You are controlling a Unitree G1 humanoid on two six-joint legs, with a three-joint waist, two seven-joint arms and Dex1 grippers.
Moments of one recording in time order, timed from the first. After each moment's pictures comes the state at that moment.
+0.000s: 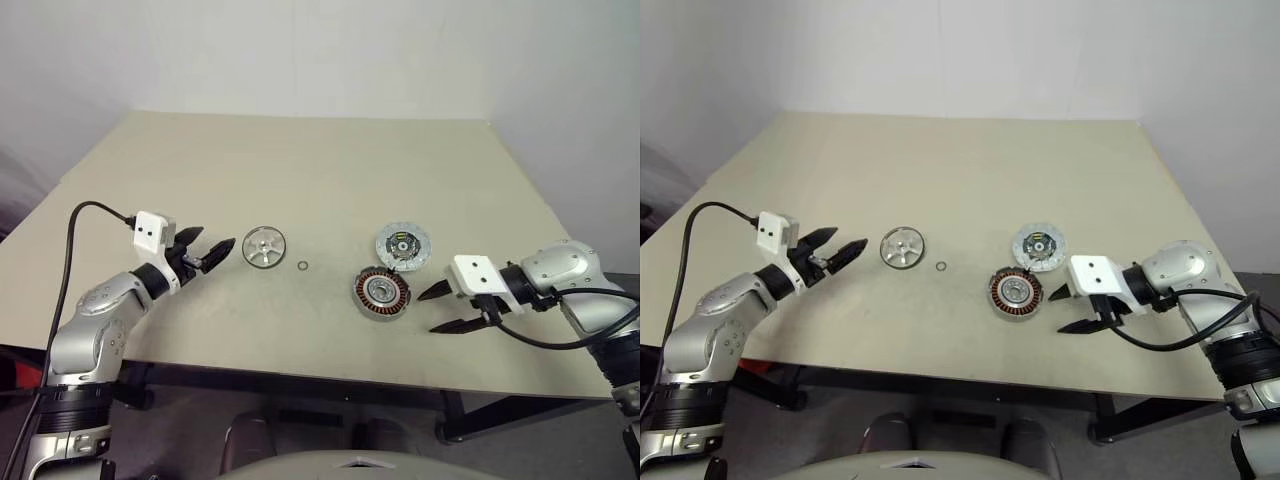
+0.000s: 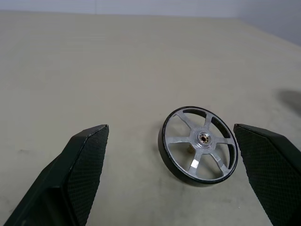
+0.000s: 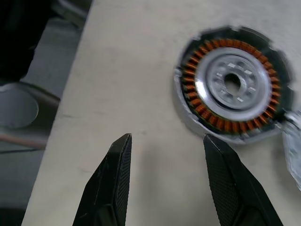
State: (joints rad) left arm -0.15 0.50 0.22 -0.08 -0.51 0.48 -0.62; right arm -0.34 -0.94 0.23 0.14 0.15 -0.11 1.54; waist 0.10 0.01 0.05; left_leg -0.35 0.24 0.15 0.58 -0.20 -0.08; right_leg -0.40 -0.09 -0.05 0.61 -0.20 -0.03
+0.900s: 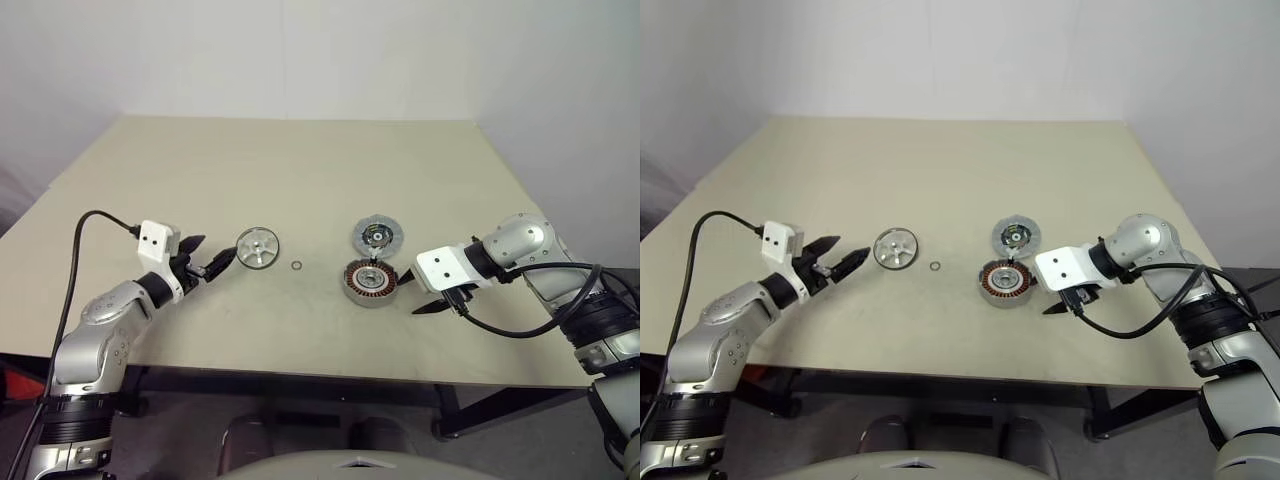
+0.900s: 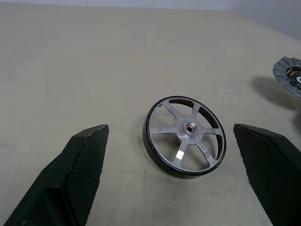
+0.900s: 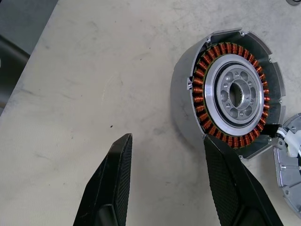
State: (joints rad) left arm -0.10 0.49 0.21 -0.11 -0.50 0.47 -0.59; right arm -0.58 -0.86 0.36 0.26 0.00 -0.23 1.54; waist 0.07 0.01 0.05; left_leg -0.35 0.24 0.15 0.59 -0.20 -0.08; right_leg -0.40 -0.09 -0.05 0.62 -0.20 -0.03
